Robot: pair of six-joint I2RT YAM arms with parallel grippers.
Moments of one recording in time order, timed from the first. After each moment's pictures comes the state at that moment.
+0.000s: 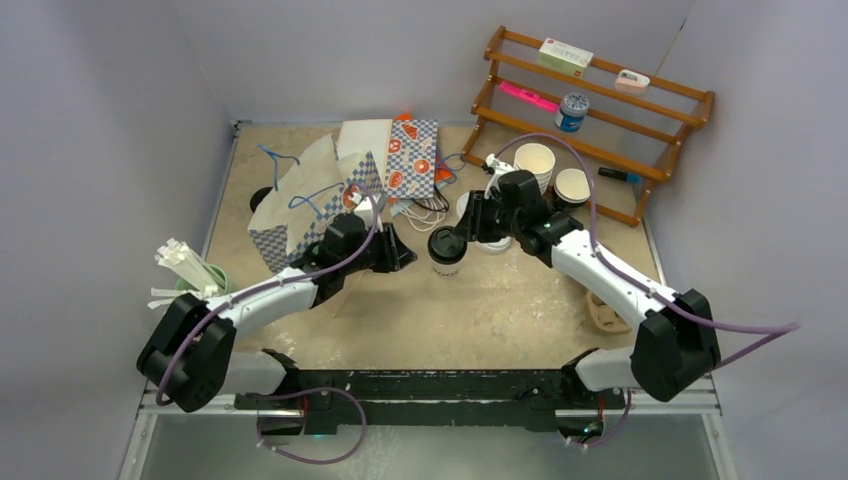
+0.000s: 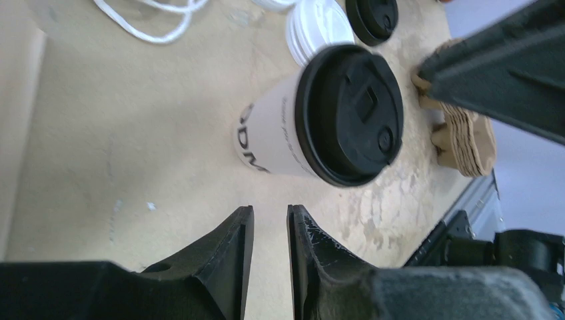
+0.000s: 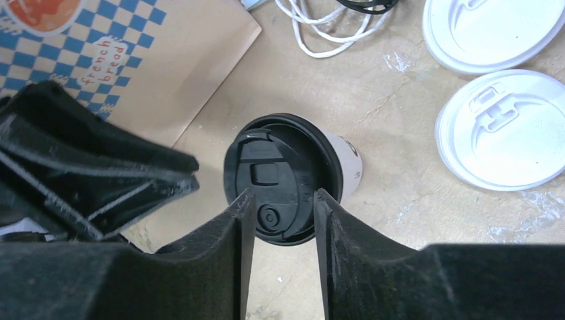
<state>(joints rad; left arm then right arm) -0.59 1.31 0.63 0.20 0.22 -0.63 0.52 1.34 1.00 -0.31 -0.20 0.48</state>
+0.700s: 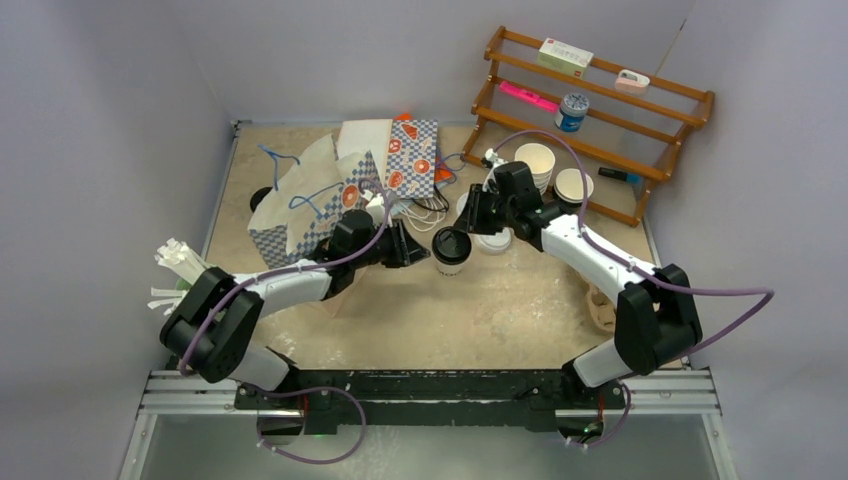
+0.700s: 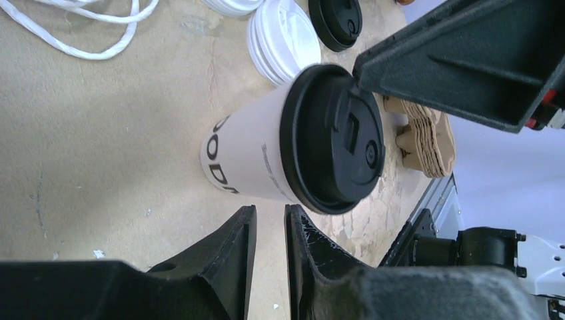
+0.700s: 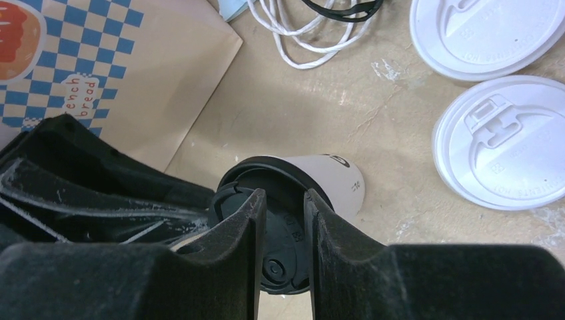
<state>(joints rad) -0.60 1.45 0.63 0.40 0.33 -0.73 0.47 1.49 1.07 -0.30 -0.23 0.52</state>
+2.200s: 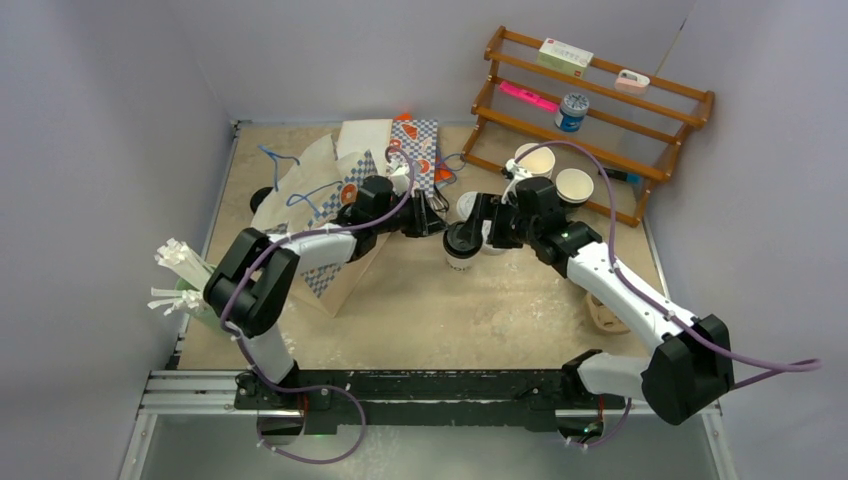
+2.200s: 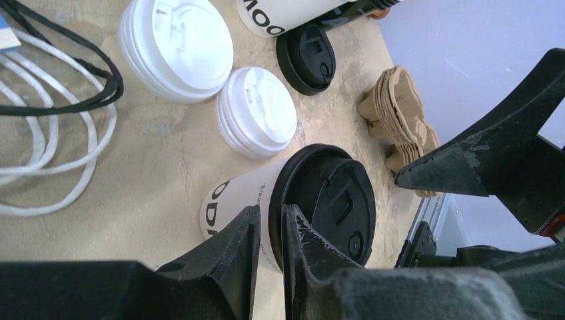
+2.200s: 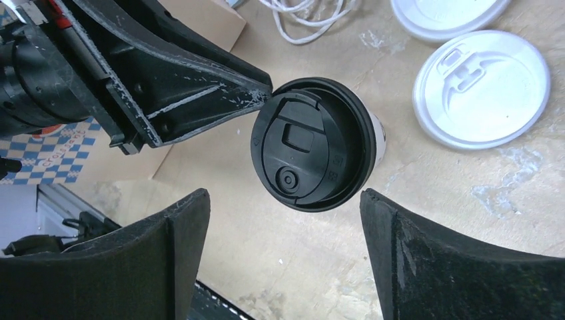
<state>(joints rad) -0.56 1.74 0.95 0.40 0.47 -0.64 0.47 1.24 0.94 -0.37 -0.21 0.53</state>
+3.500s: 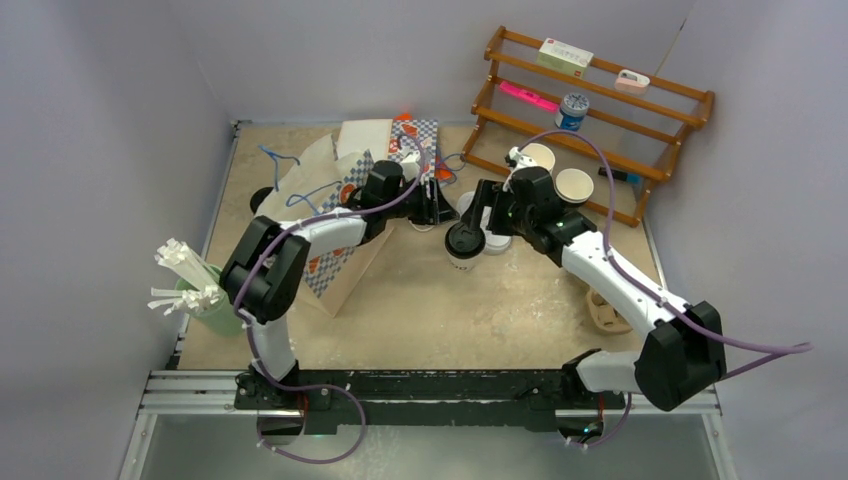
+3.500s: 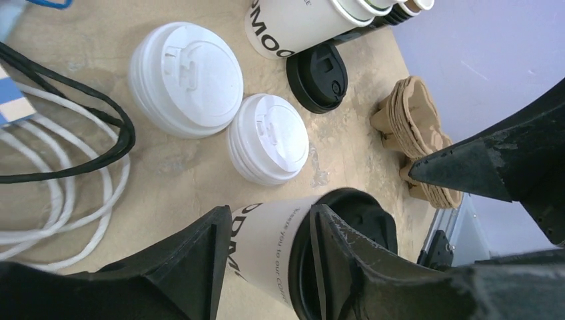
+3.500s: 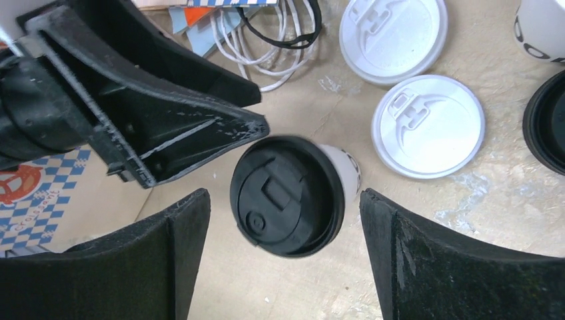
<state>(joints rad) -0.55 1.88 1.14 0.33 0.51 -0.59 0.46 1.31 1.00 -0.34 -0.07 0.53</state>
